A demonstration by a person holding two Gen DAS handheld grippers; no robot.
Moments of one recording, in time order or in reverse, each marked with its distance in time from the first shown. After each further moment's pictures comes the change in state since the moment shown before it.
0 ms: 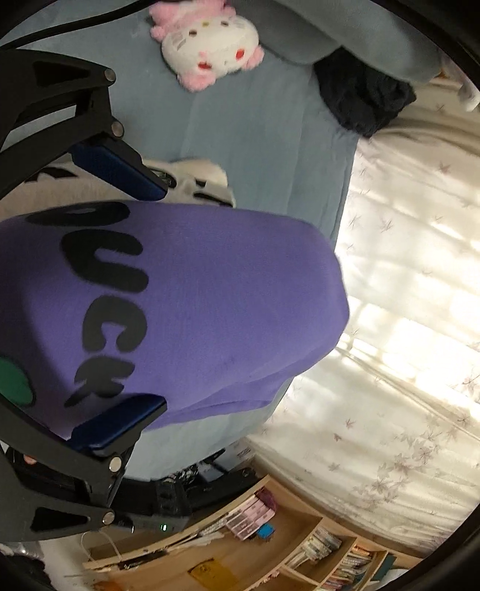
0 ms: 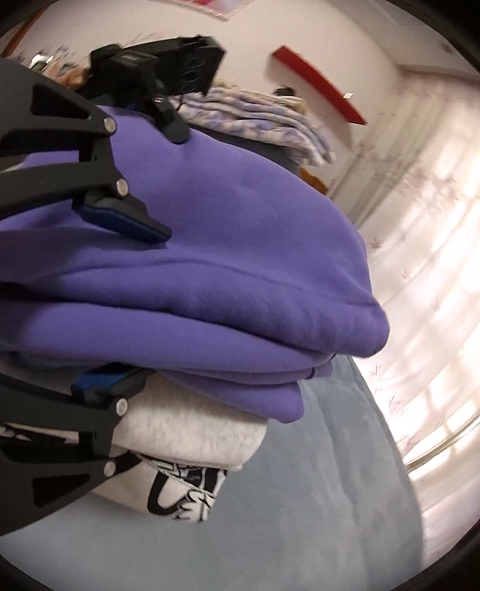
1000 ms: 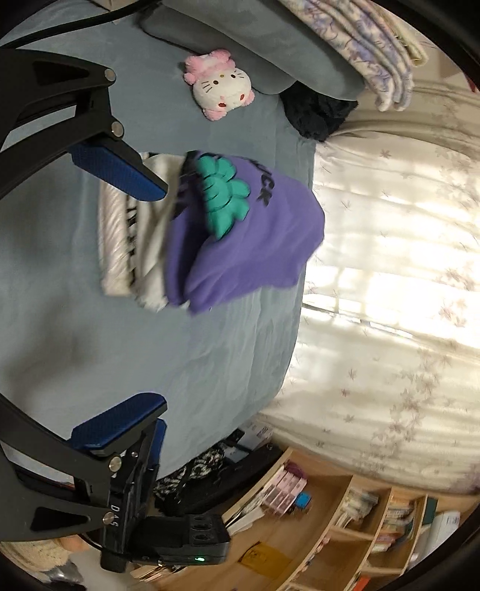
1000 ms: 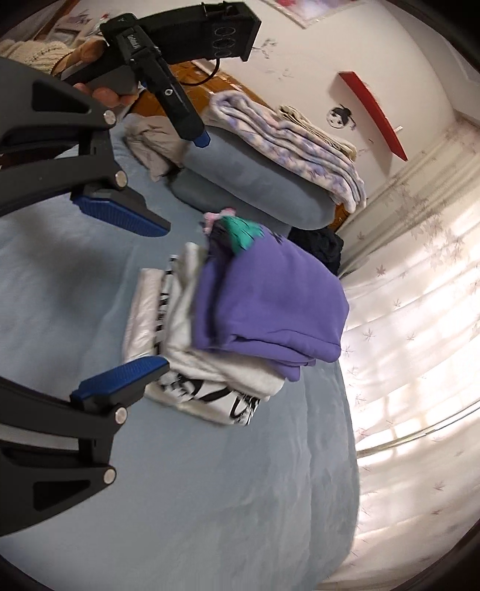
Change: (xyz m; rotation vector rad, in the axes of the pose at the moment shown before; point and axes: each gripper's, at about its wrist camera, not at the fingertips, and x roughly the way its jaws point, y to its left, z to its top) left arm -0.213 -0.191 -0.158 0.158 -0.096 0.064; right arm -0.234 0.114 -0.113 -0.197 0.017 -0.164
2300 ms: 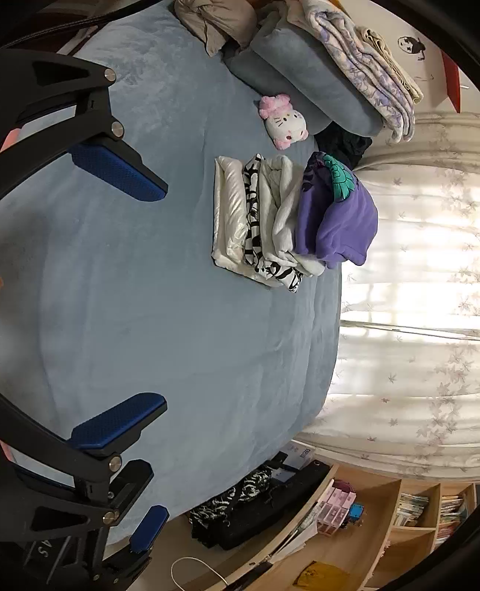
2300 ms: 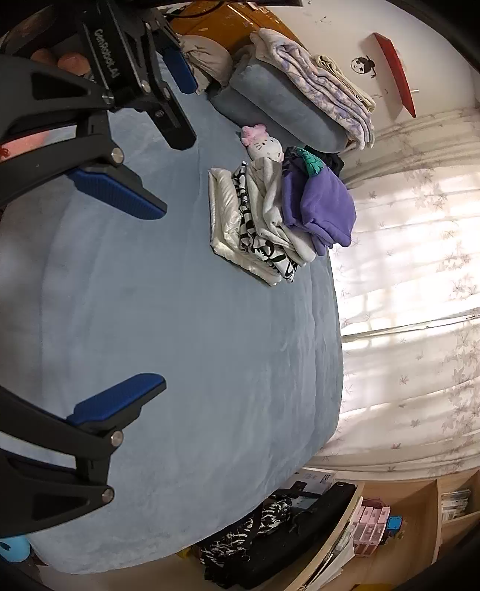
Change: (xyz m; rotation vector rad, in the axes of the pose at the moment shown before) left arm -0.059 -0.193 -0.207 0.002 0.053 0.240; right arm -0.185 -0.020 -0.228 -0.029 -0.102 -0.443
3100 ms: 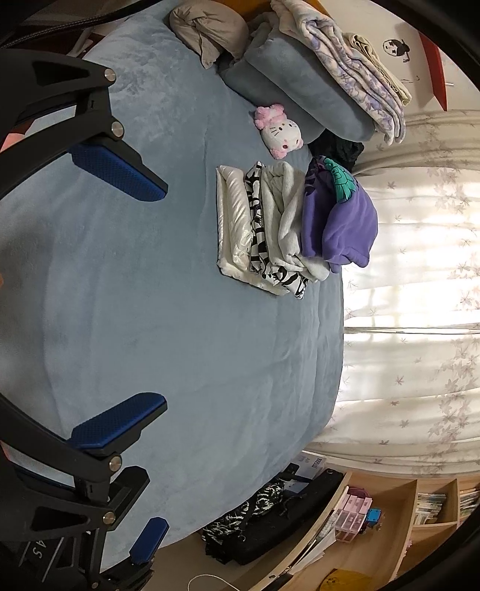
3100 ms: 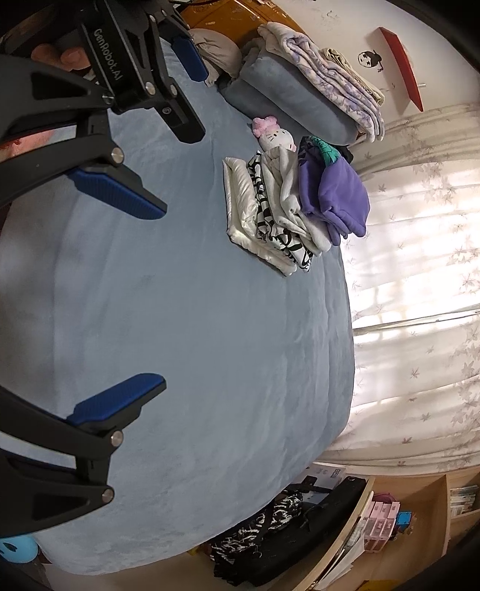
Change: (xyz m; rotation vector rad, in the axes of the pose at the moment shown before) left arm 0.009 -0.017 -0.021 0.046 -0.005 0.064; right arm 0.011 -0.017 -0.024 0.006 0.032 -0.022
